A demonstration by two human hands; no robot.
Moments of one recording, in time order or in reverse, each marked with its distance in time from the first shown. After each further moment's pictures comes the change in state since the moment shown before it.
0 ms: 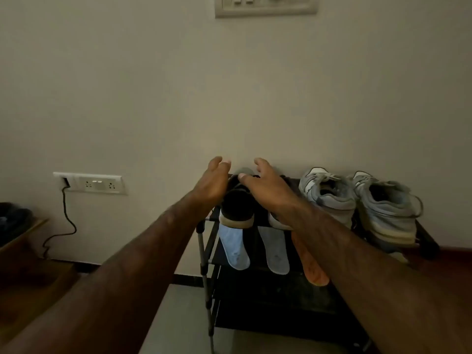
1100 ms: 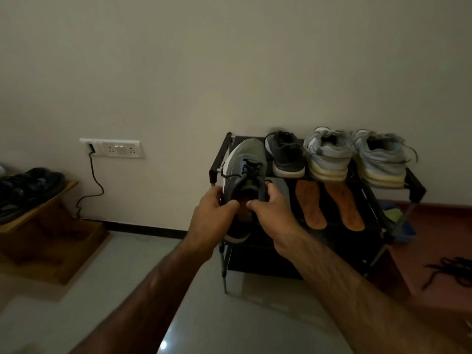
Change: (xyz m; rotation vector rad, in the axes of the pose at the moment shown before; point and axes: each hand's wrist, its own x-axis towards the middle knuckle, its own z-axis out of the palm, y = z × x) left_hand -0.189 -0.049 0.020 -0.168 0.074 -0.154; right_hand -0.147 0.059 0.049 0.407 0.007 0.208
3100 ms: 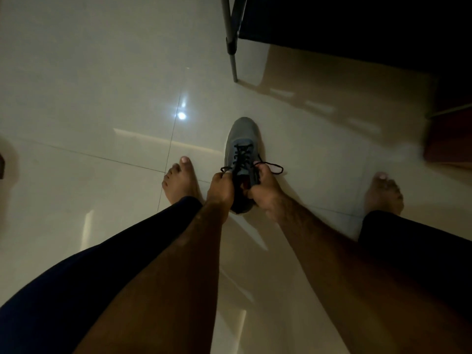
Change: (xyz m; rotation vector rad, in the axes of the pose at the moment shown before) left_hand -0.035 -0.563 0.084 0.089 0.037 -1.182; right_hand -0.013 0.566 0.093 -0.089 -0.223 1.008
